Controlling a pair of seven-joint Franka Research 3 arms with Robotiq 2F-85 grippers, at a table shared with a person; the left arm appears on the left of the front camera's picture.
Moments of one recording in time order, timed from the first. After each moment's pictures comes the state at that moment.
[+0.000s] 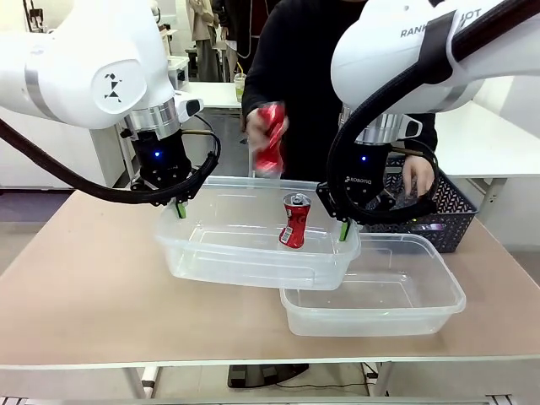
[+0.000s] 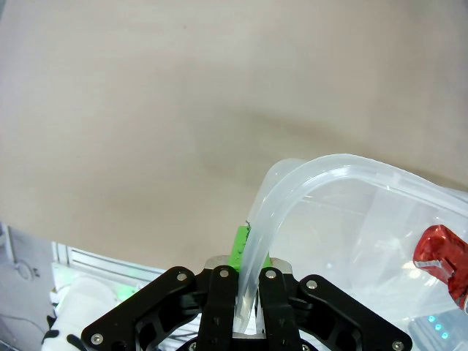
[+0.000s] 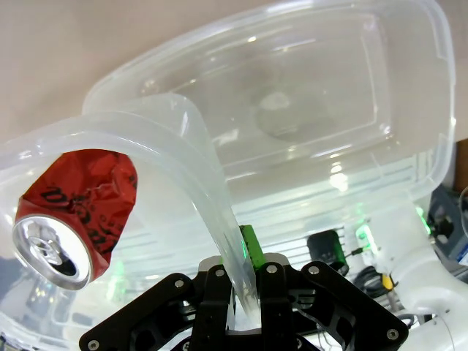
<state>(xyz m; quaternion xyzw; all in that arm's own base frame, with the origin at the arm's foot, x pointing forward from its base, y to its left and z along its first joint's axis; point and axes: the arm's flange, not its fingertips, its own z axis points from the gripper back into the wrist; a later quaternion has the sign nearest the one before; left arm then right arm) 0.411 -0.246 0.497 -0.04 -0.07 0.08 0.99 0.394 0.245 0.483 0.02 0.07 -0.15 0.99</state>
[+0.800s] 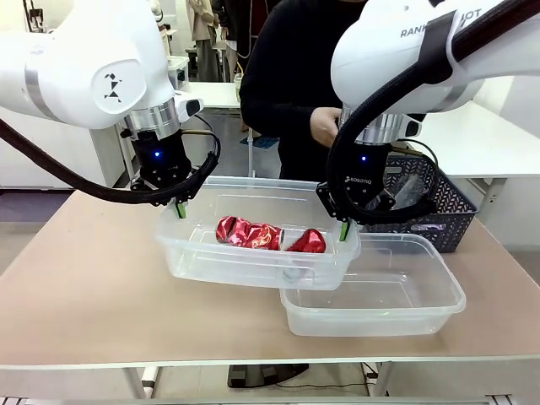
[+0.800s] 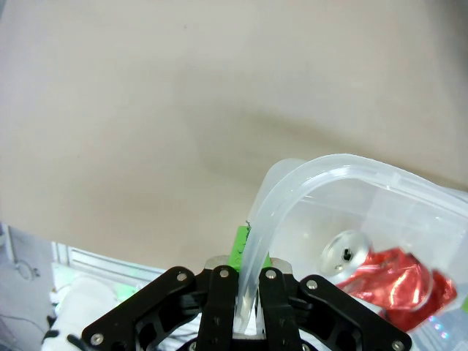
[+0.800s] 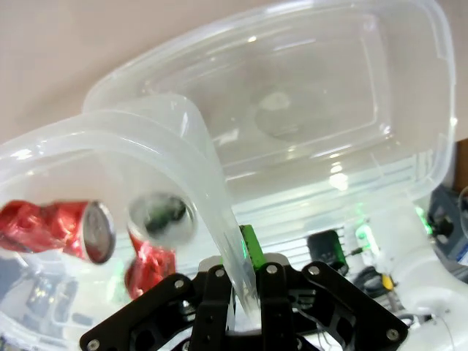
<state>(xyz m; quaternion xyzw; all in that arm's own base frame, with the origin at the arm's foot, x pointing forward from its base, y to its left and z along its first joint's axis) 0.411 -0.246 0.497 -0.04 -0.07 0.08 0.99 0.394 0.245 0.483 0.02 0.07 -0.15 0.99</state>
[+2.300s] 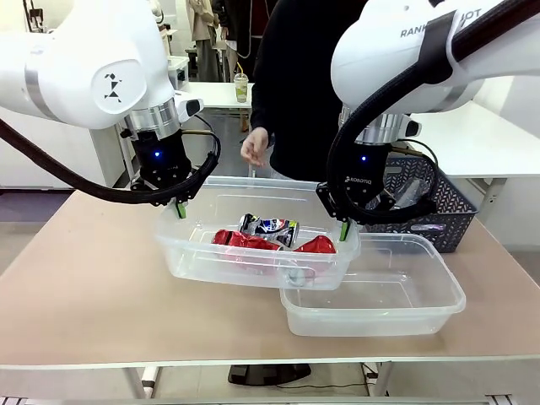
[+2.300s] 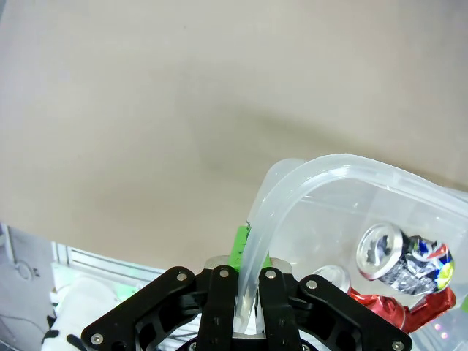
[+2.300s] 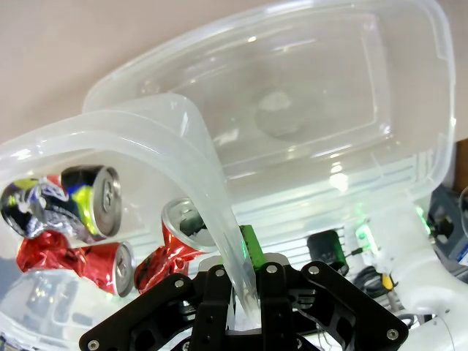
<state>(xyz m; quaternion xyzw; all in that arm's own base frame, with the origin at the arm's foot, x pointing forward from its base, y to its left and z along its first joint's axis) 0.411 -0.246 0.497 -0.04 -0.07 0.08 0.99 0.394 0.245 0.483 0.02 0.07 -0.15 0.99</state>
